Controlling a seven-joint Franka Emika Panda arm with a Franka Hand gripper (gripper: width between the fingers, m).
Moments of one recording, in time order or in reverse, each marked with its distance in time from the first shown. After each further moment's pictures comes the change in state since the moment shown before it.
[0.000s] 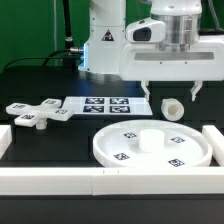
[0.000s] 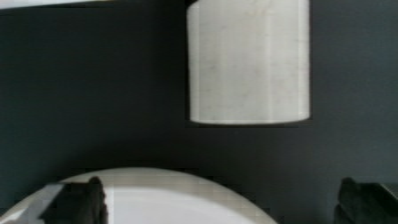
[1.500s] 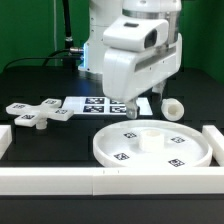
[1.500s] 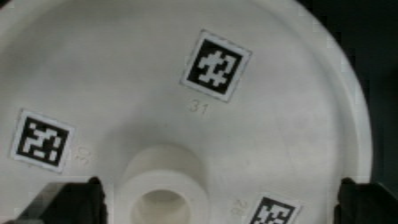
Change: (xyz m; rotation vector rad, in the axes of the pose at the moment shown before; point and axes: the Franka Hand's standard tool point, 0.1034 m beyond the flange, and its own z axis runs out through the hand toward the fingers) arm 0.078 0.055 -0.020 -0.037 -0.015 -1.009
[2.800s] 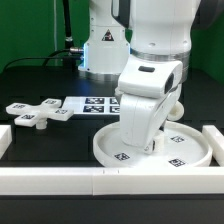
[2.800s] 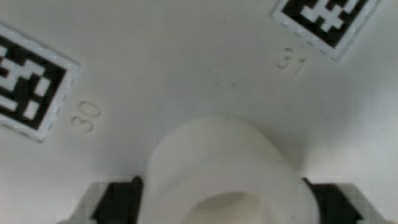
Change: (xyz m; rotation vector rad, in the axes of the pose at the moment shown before) arm 0.035 0.025 0.049 0.042 -0.008 -0.179
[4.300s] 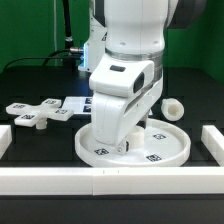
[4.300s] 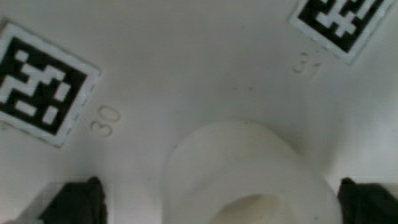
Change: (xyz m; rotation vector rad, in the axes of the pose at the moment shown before) arm -0.037 0.005 0.001 0.016 -0.004 0.035
